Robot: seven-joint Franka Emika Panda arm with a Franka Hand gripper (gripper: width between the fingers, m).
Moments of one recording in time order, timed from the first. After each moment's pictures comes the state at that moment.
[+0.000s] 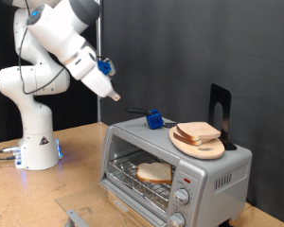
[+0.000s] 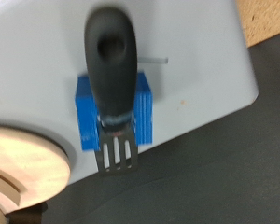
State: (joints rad) arm -0.27 -0.62 0.12 -2.64 0.93 1.94 -0.85
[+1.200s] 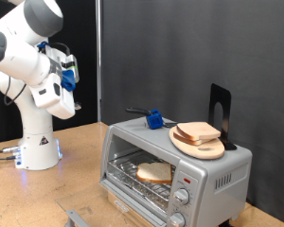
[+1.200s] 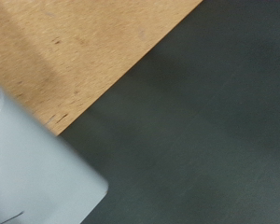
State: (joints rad) arm -0.37 -0.39 -0.06 -2.51 0.66 1.39 -0.68
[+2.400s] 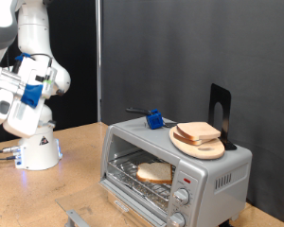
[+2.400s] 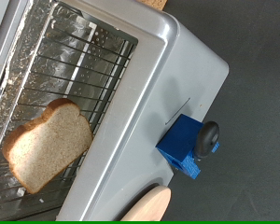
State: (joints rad) arm -0.48 -0.27 -0.19 -2.51 0.85 1.58 -0.56
